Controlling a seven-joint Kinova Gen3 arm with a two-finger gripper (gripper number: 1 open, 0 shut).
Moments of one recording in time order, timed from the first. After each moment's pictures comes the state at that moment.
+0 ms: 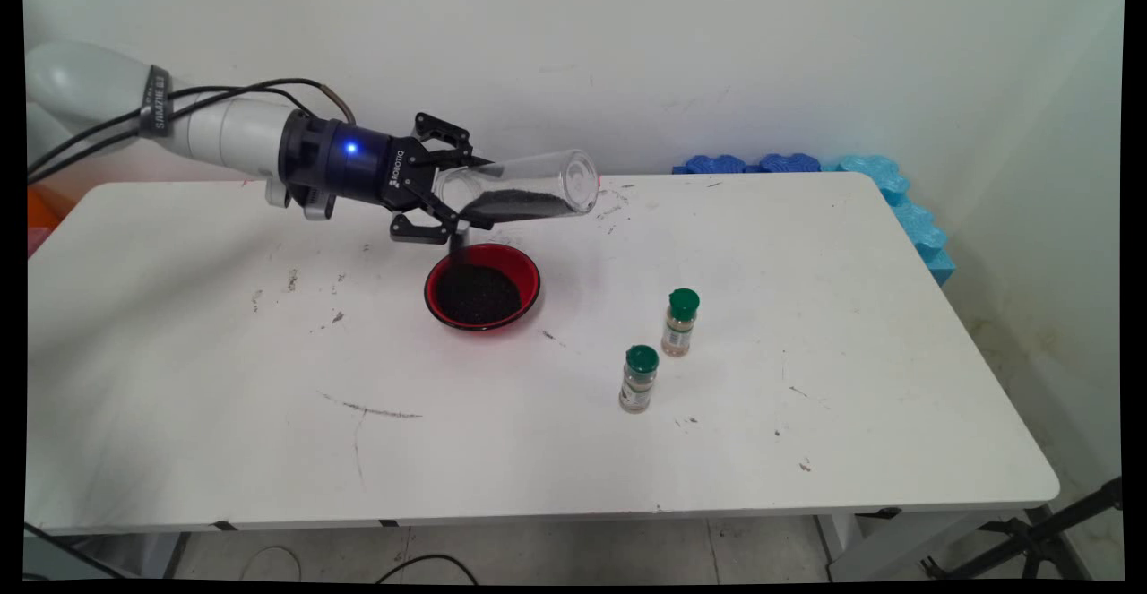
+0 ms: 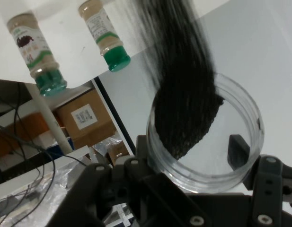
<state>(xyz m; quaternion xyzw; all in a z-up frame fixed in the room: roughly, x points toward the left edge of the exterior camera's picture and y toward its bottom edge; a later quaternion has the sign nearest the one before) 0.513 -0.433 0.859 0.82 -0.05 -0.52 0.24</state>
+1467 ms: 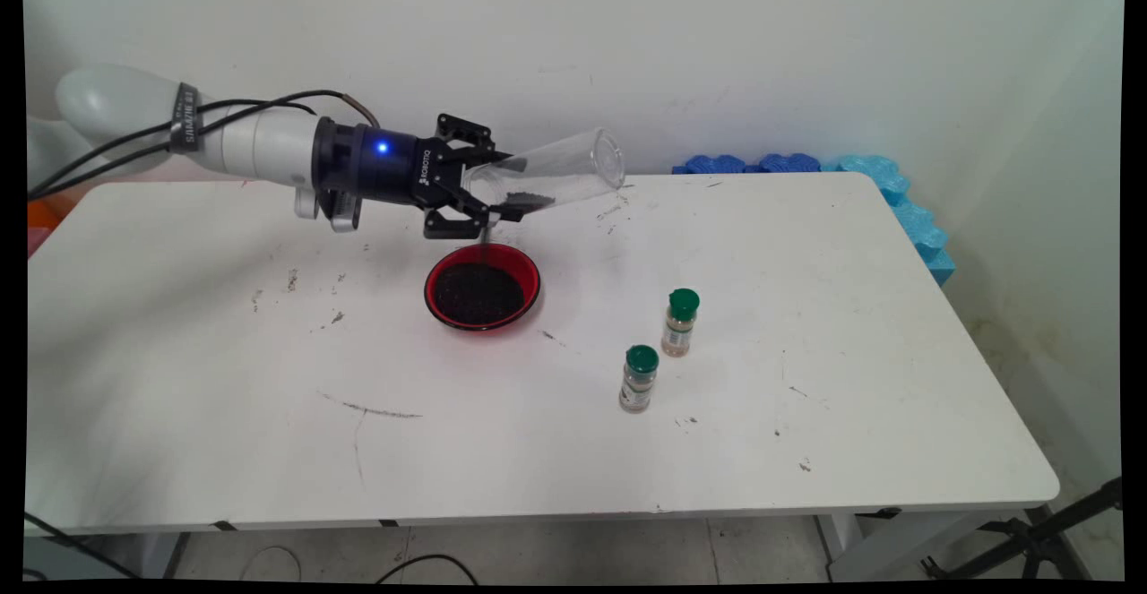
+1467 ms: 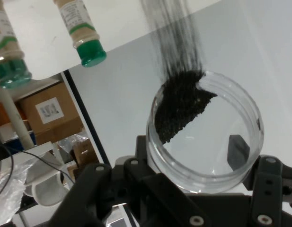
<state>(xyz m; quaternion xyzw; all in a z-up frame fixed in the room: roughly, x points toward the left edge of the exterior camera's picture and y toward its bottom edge) 0.488 -0.439 0.846 0.81 0.01 -0.54 0.24</state>
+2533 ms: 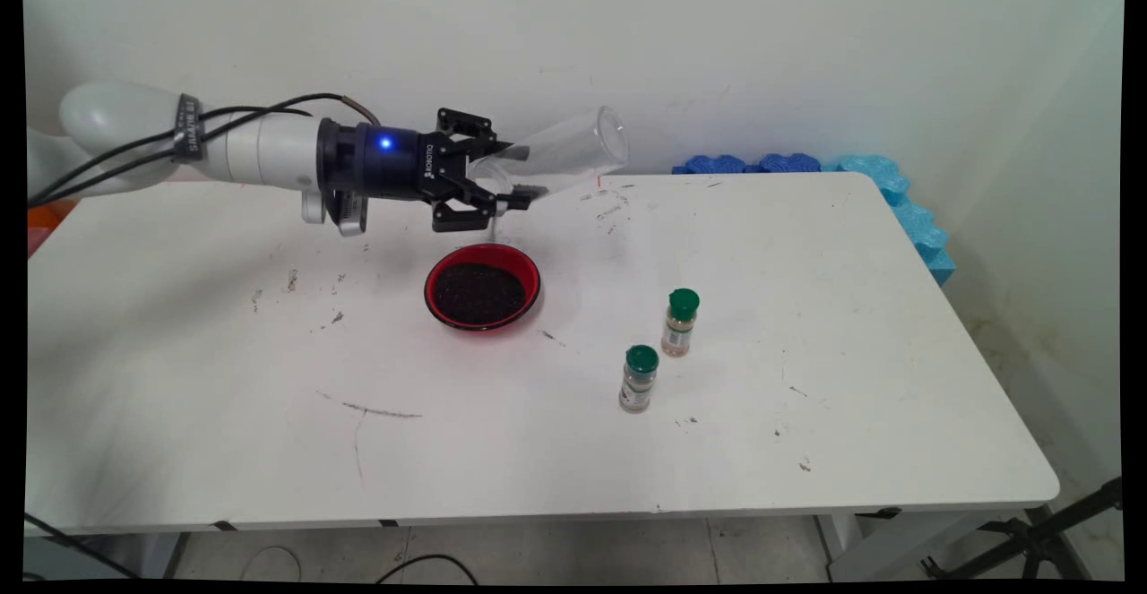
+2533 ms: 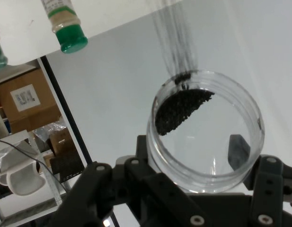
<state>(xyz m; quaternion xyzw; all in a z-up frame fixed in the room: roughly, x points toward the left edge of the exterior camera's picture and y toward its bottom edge) 0.486 -0.435 0.841 0.79 0.04 -0.56 0.25</state>
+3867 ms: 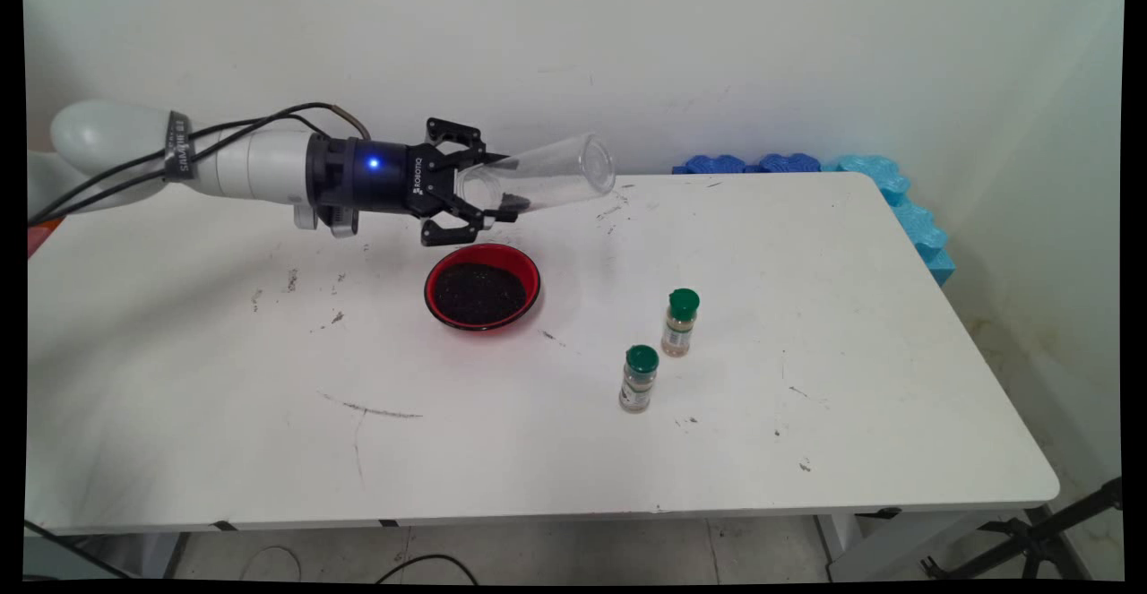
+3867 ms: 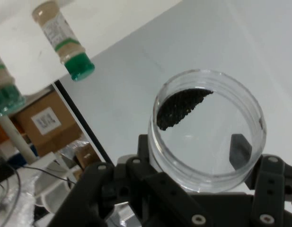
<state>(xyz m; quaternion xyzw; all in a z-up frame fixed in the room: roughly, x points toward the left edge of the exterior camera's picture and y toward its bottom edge) 0.497 -0.426 0.828 0.79 -0.03 -0.53 0.30</state>
